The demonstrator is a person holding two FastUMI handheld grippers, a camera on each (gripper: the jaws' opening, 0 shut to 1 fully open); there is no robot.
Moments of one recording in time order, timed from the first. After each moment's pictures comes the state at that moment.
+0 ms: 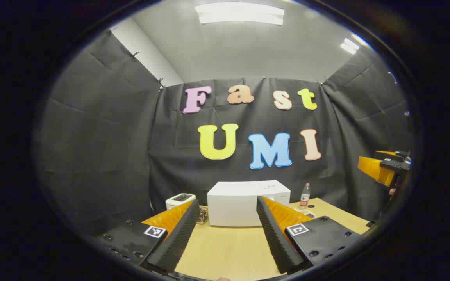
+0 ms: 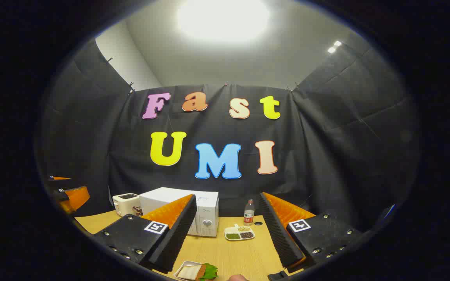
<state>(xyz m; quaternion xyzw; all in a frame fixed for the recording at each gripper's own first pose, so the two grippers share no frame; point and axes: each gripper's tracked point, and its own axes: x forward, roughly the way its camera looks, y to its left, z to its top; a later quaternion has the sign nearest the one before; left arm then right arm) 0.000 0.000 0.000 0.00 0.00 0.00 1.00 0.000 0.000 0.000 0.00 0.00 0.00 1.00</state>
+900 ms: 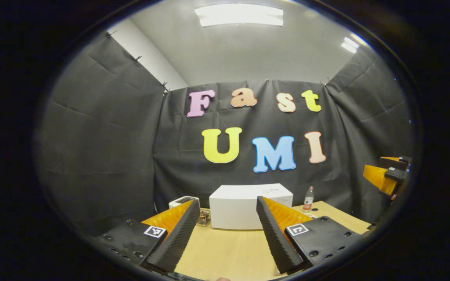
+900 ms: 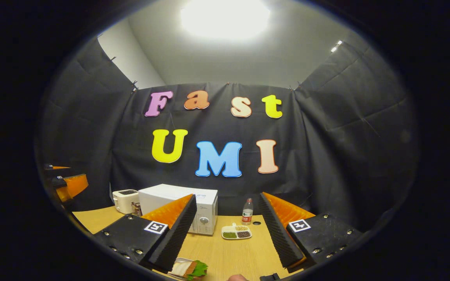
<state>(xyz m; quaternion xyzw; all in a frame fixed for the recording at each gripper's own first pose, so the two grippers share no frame) 0.004 -0.022 0.011 0.01 -0.01 0.02 1.00 -0.003 -0.025 -0.018 0.00 0.01 0.02 1.00</state>
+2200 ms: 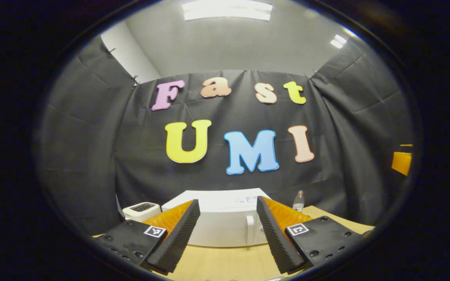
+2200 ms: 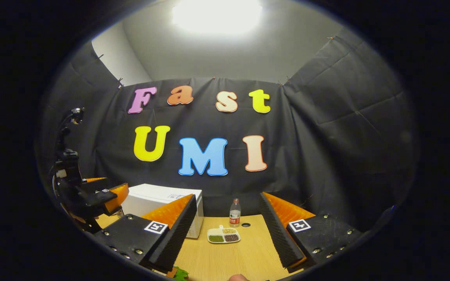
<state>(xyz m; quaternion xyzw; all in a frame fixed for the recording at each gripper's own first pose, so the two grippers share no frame) 0.219 -0.139 -0.042 0.01 -0.02 -0.07 1.00 0.065 -0.066 -0.037 0.00 0.01 -0.03 1.00</state>
